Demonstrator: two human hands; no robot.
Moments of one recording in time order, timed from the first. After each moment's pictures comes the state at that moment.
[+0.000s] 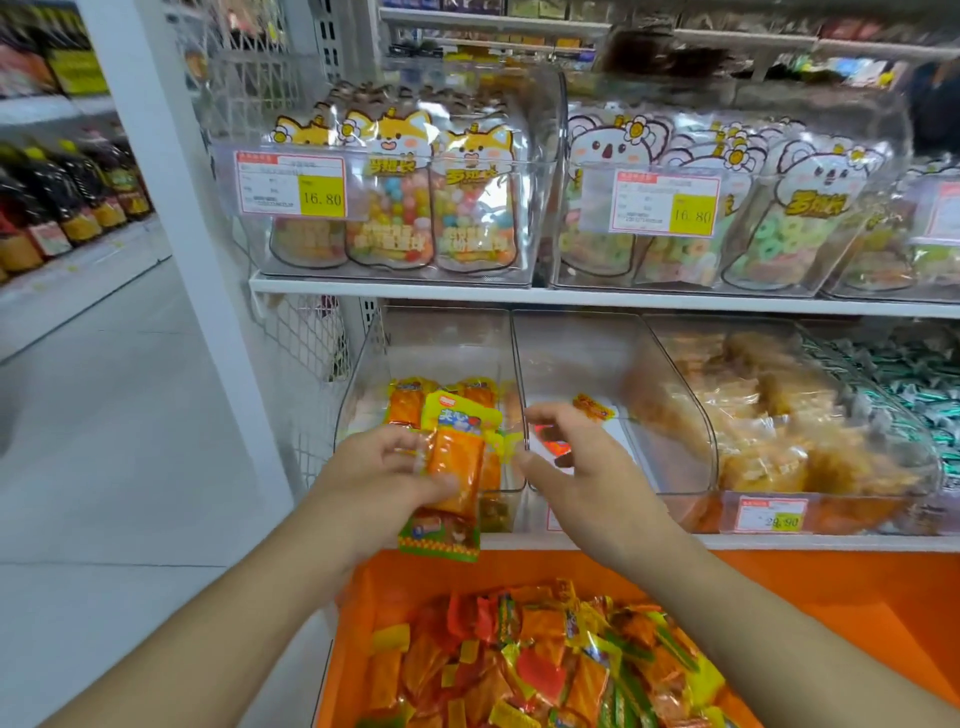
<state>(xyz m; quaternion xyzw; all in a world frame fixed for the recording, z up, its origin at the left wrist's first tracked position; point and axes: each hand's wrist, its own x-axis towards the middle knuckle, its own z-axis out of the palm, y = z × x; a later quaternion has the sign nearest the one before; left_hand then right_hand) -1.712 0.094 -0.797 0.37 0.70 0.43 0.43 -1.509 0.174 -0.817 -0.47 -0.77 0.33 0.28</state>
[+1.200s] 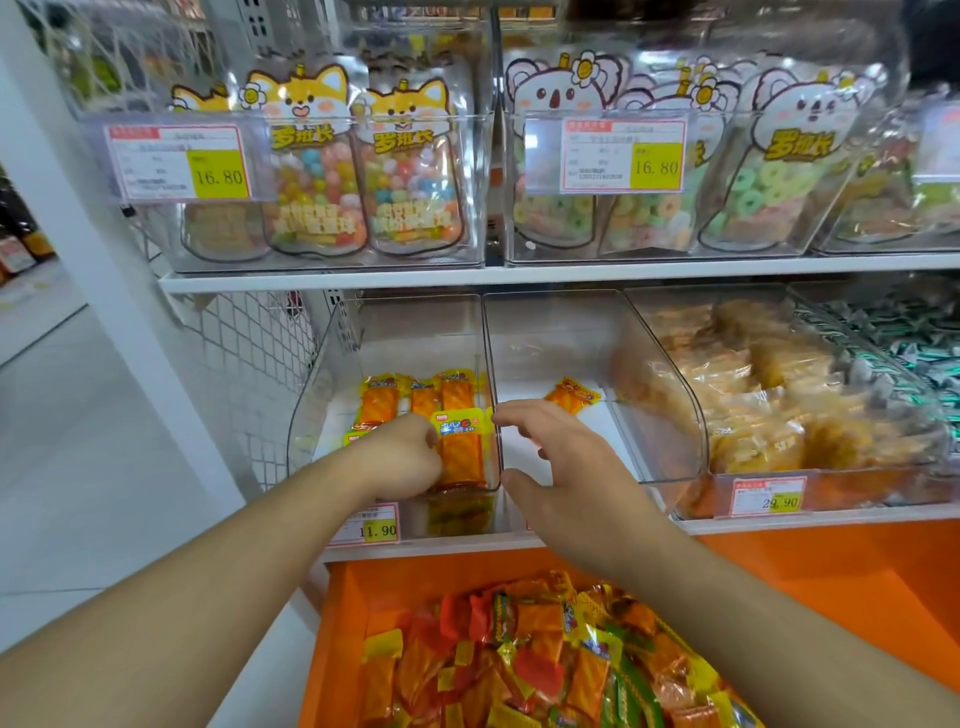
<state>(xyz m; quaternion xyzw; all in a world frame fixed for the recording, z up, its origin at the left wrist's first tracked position) -1.716 0.203 -0.842 0.57 0.75 0.09 0.32 -1.497 0.186 -0.829 -0.42 -0.83 0.26 0.25</state>
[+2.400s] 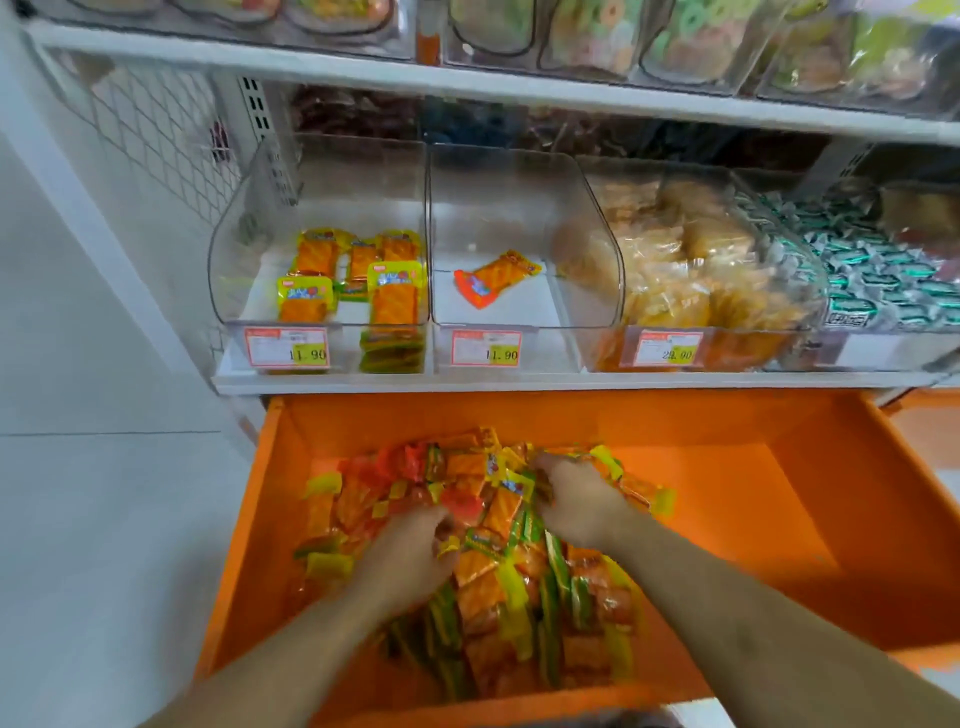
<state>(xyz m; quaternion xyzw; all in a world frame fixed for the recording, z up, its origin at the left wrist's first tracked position) -1.588 0.031 -1.021 0.61 0.69 0.13 0.36 -1.377 0.139 -0.990 -0.56 -0.78 0.28 -0.07</state>
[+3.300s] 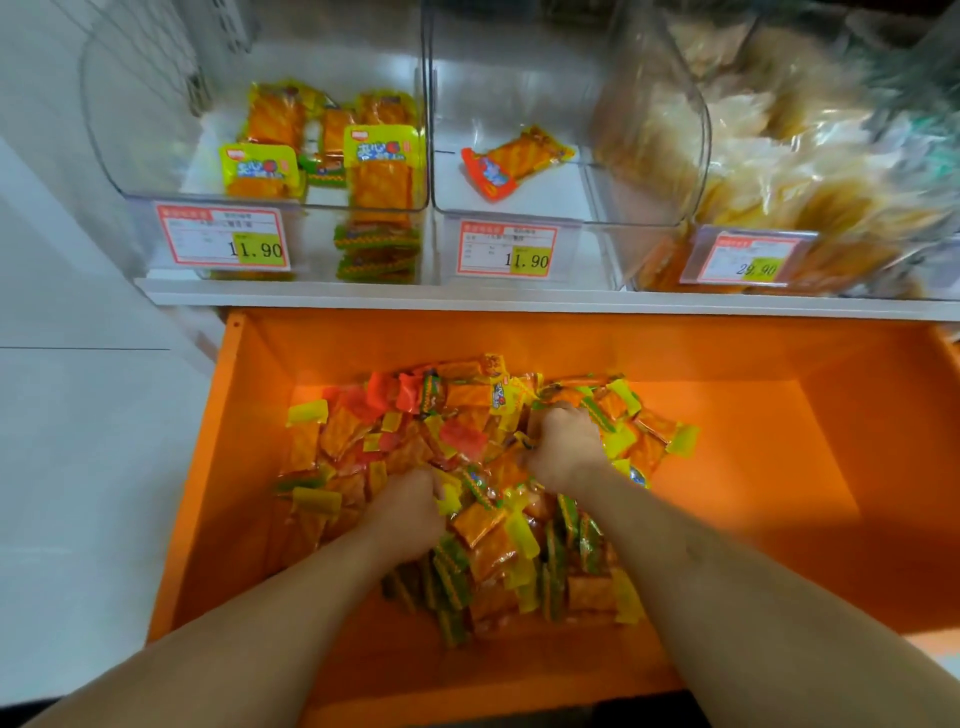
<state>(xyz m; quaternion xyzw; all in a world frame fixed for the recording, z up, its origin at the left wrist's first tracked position) -1.587 0.045 -1.117 0.53 0.73 0.04 0.43 -1.398 0.155 -1.085 -0.63 -0.74 0.21 -0.10</state>
